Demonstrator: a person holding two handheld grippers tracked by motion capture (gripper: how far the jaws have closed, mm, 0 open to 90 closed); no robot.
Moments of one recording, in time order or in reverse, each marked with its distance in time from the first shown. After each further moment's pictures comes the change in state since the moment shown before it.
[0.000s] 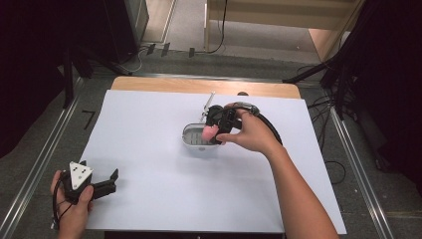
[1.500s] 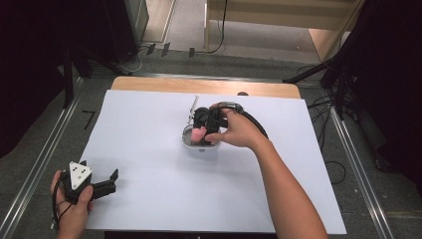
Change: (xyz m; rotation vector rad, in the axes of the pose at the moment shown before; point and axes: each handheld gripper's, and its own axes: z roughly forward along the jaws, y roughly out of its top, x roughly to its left) left arm 0.001 0.000 0.000 0.002 -0.004 0.001; right arm -0.001 0.030 0.029 0.003 0.043 -0.127
